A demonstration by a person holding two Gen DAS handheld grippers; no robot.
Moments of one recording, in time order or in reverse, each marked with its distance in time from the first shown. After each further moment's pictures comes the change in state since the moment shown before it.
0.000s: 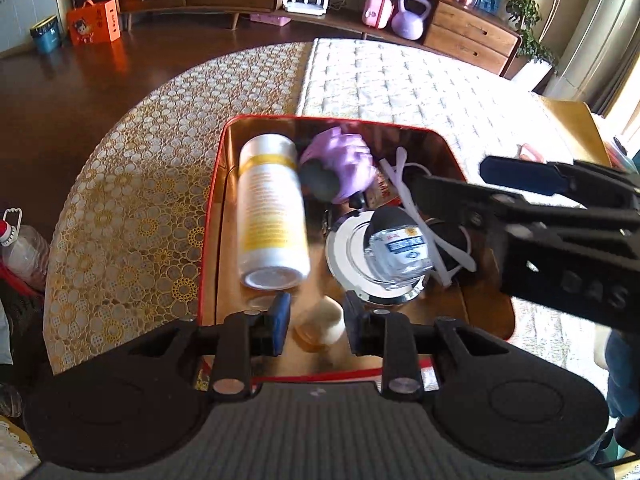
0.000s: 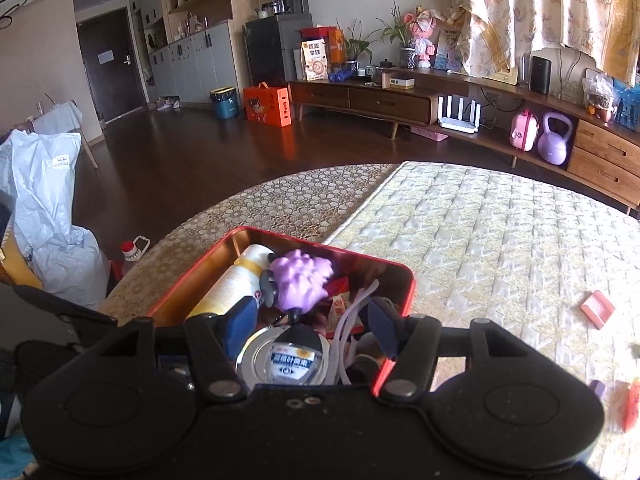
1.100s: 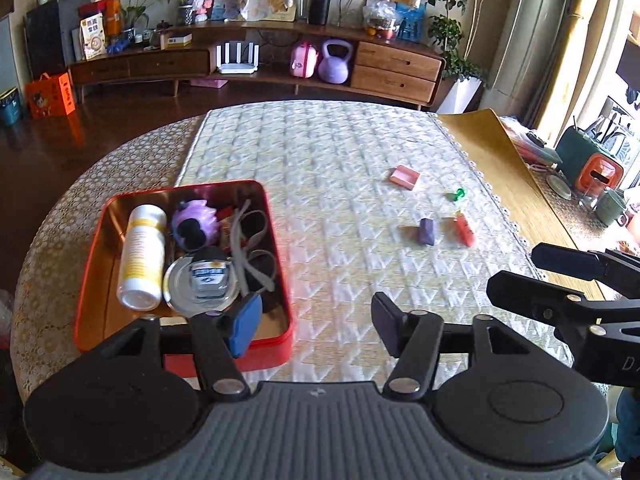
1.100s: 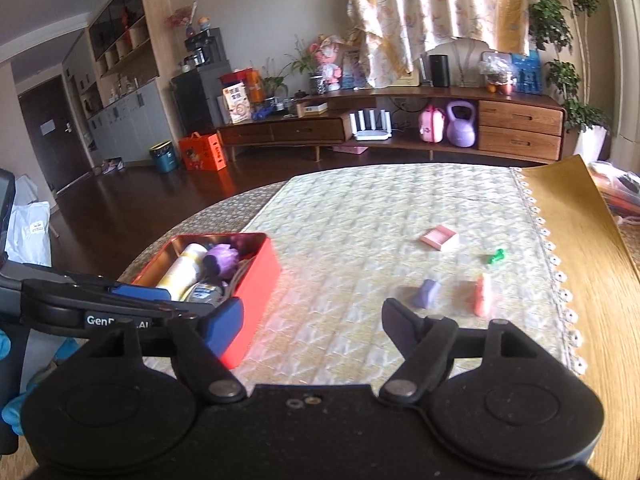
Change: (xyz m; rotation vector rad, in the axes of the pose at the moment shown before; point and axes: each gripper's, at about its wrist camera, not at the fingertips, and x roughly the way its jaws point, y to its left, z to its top) left arm -0.066 -0.133 -0.022 0.143 -0.166 -0.085; right arm -0.149 -0.075 -0.070 0.213 -0.114 -0.144
